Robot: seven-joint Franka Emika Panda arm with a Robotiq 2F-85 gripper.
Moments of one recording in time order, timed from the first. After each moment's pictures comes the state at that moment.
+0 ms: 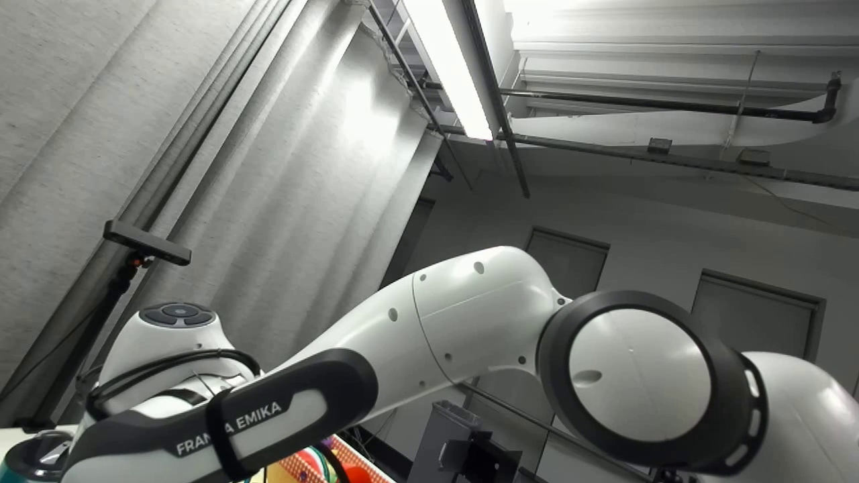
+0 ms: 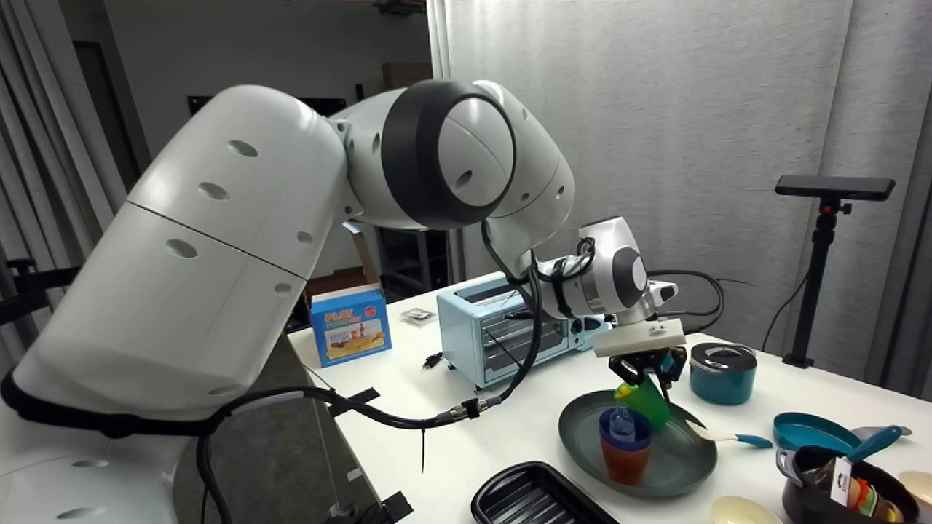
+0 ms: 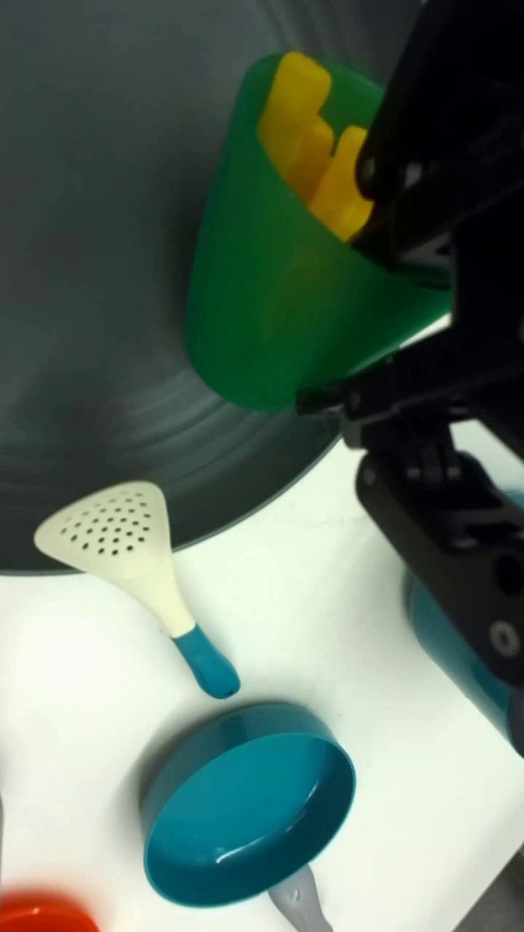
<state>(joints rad) 0.16 0.68 -0.04 -1.63 -0.41 2.47 -0.13</state>
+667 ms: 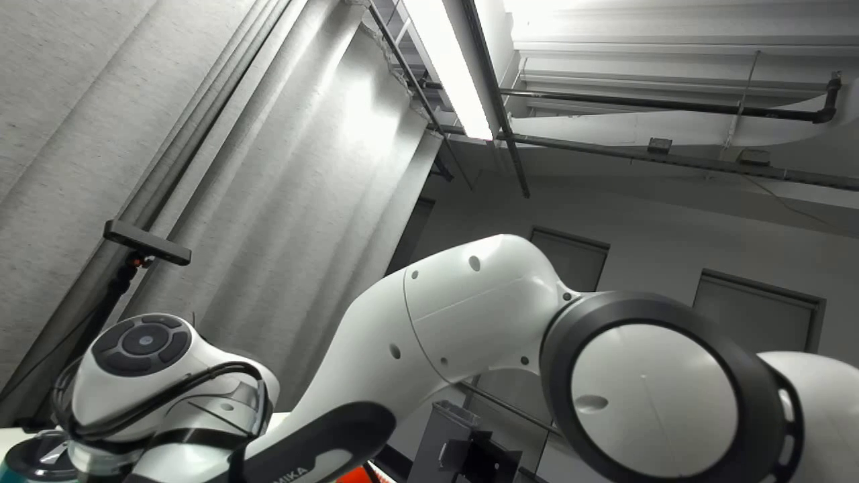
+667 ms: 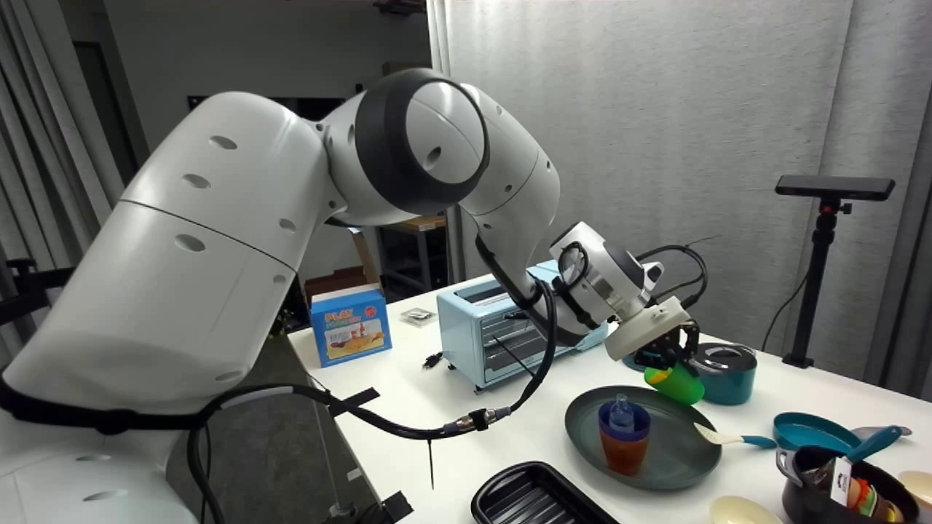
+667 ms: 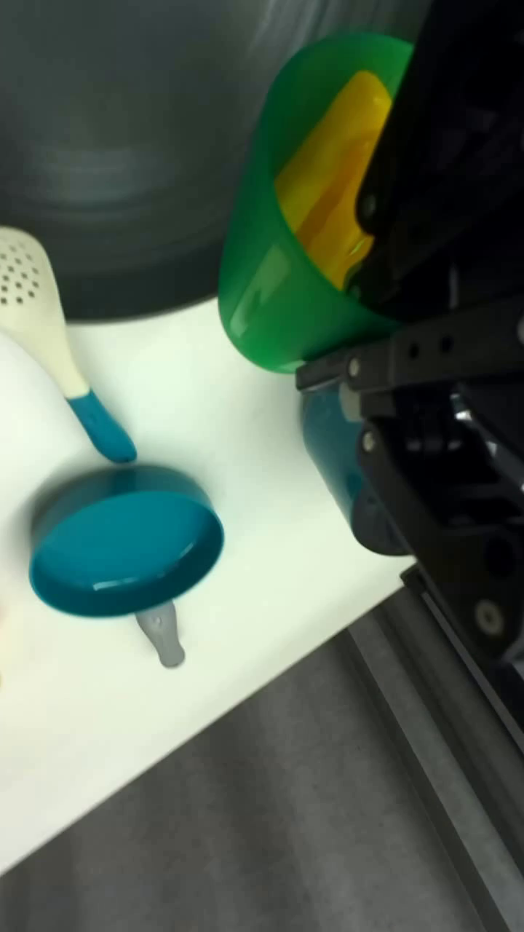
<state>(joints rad) 0.33 0.67 -0.26 -1.65 -0.89 2.63 0.20</state>
